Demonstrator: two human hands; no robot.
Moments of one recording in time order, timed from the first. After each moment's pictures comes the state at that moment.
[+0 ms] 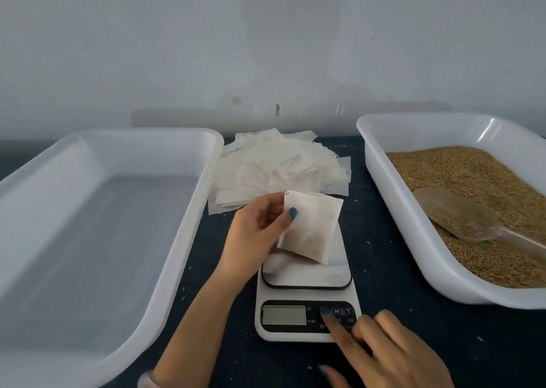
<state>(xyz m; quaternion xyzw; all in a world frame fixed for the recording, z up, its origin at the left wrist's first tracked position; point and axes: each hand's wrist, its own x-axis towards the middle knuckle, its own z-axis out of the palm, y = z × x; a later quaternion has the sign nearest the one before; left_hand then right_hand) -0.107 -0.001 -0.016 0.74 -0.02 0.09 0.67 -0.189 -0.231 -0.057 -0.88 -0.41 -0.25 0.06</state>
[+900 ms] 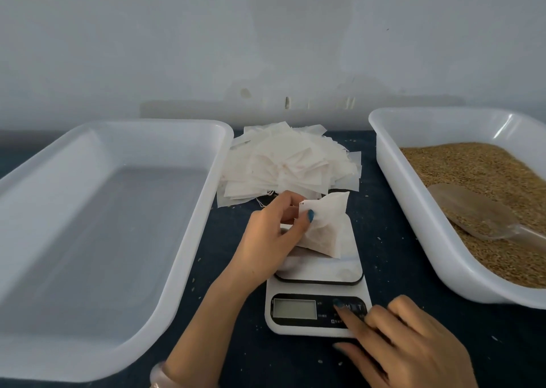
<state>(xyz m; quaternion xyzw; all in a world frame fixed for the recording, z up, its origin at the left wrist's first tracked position) -0.116 -0.004 -0.014 0.82 -0.08 0.09 0.55 -0.185 -0.232 -0.049 -0.87 -0.41 -0.26 0.08</state>
